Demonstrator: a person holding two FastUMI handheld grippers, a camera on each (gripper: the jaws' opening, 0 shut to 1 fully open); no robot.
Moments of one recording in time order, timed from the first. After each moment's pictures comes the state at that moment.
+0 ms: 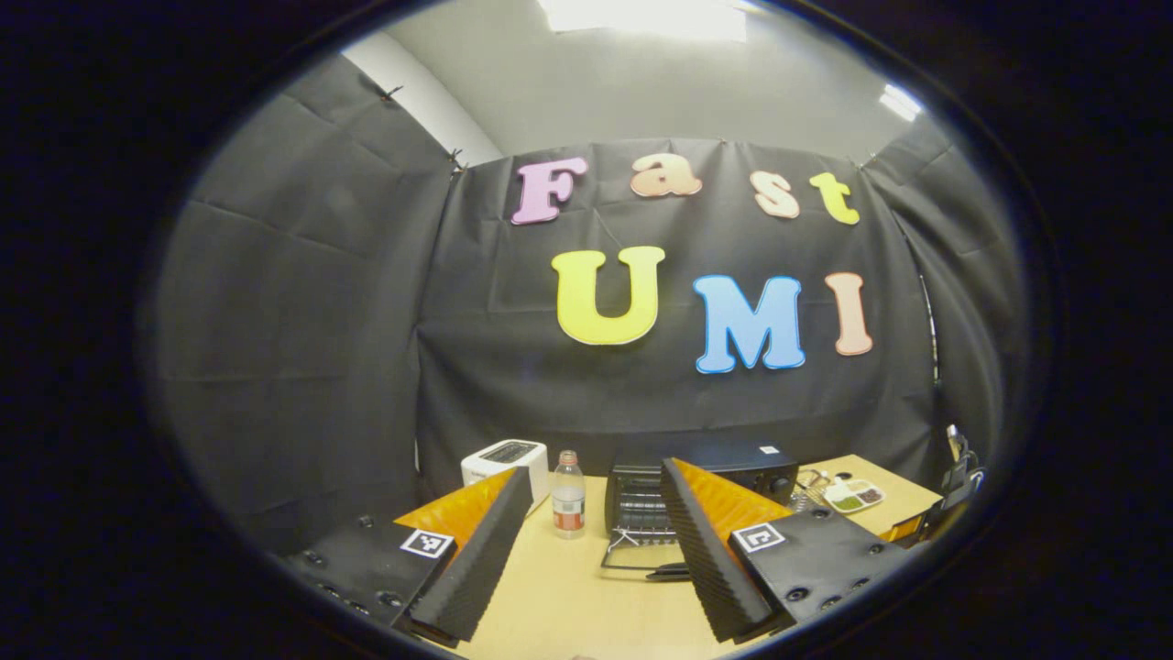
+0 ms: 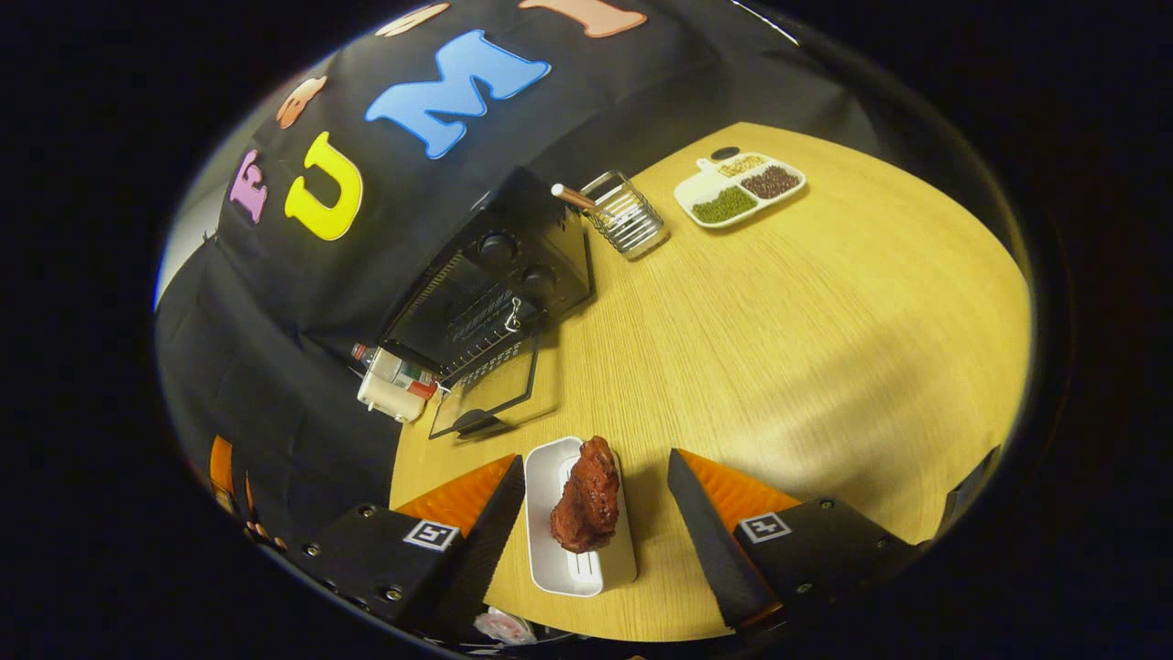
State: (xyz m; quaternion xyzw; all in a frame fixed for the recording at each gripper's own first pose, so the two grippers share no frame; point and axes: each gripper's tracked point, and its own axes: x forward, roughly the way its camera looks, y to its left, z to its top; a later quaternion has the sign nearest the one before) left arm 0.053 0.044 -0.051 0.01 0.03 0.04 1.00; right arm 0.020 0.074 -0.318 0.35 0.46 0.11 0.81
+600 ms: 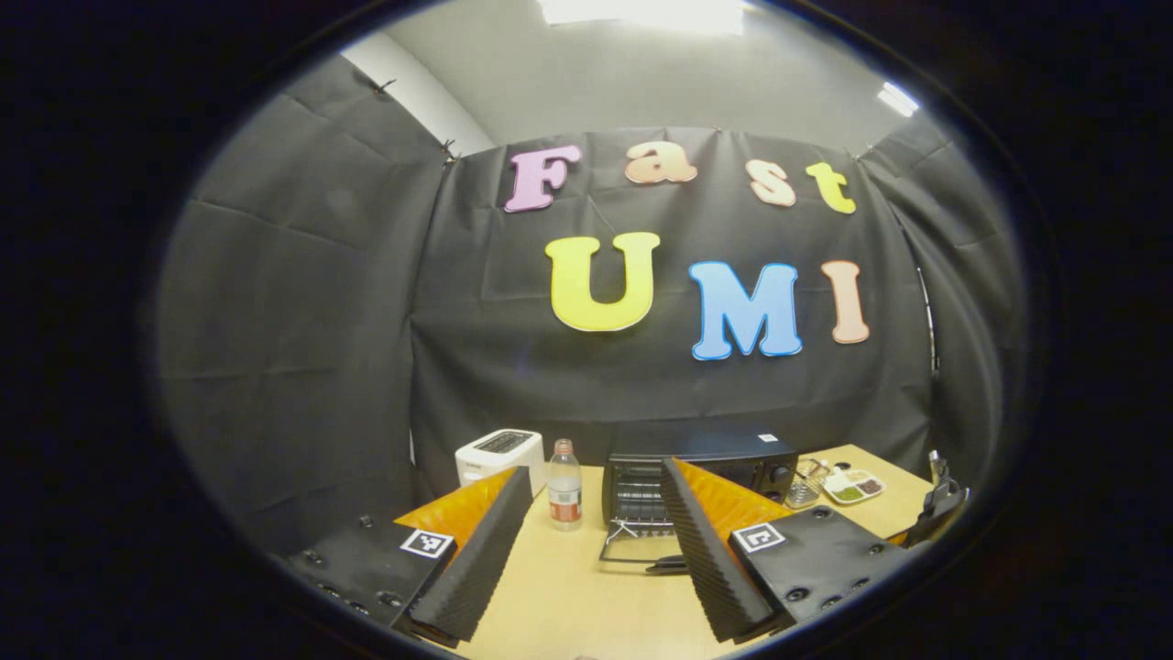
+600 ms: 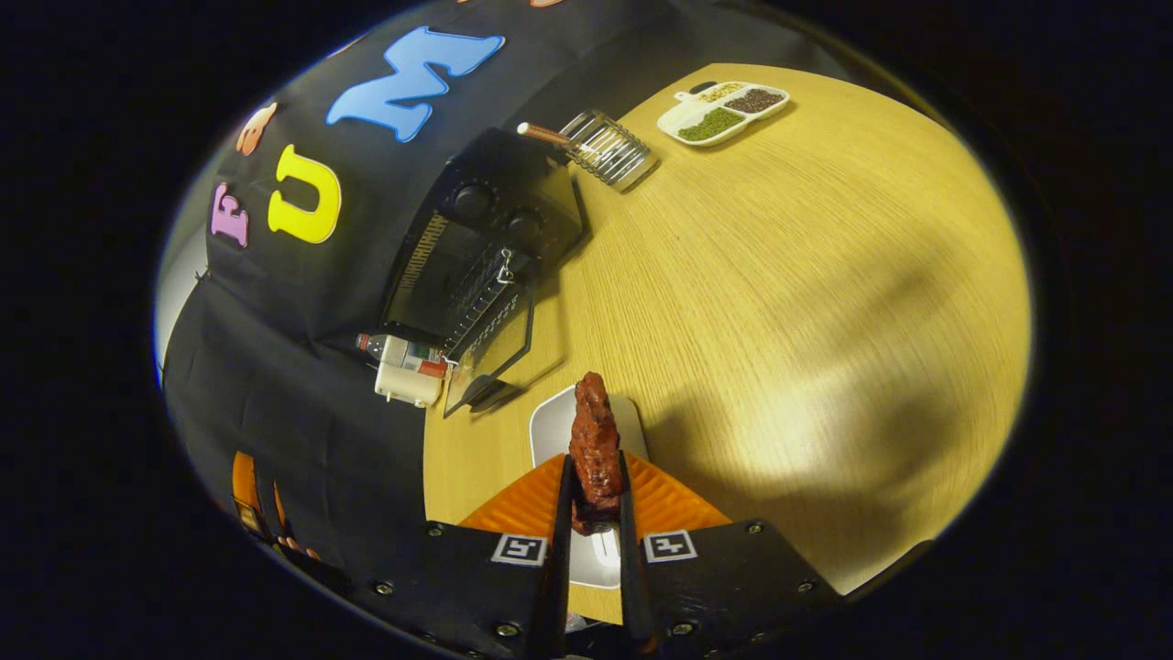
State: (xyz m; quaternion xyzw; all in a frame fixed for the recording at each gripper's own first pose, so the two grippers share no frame) left arm 0.058 0.046 -0.069 0.01 0.04 0.04 1.00; right arm -0.004 0.109 -0.338 0.40 0.51 0.13 0.75
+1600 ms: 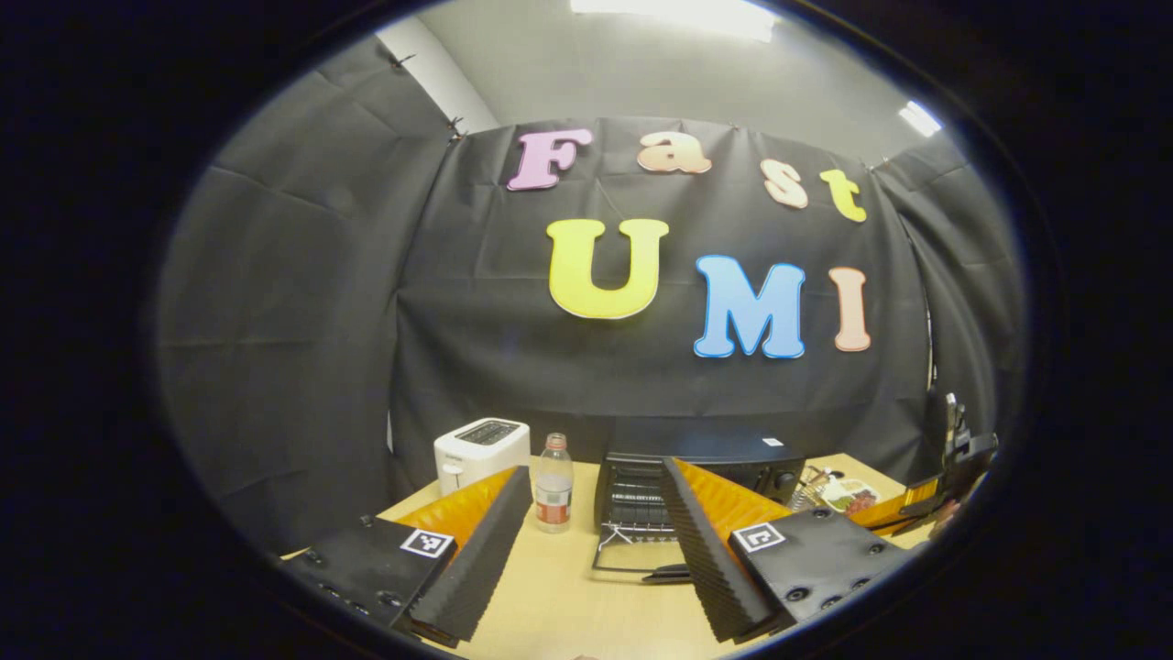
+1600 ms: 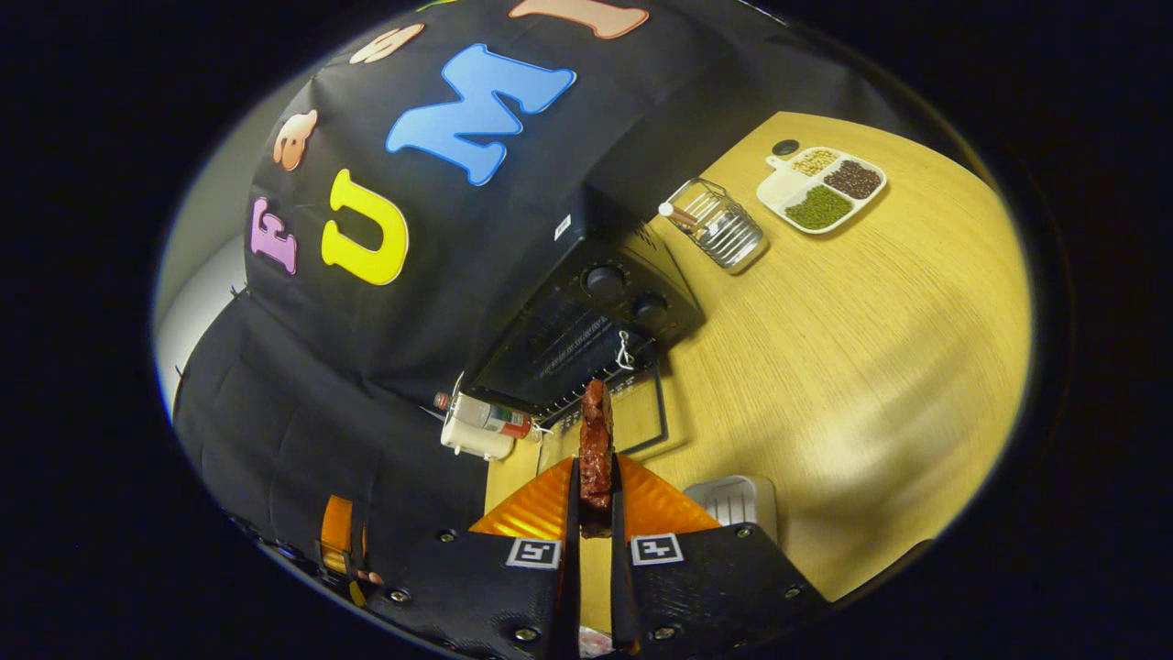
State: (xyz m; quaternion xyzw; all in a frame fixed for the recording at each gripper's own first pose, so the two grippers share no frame) left arm 0.110 0.065 -0.089 -0.03 0.05 0.01 1.00; right arm 0.092 0.153 -0.240 0.43 0.41 0.15 0.79
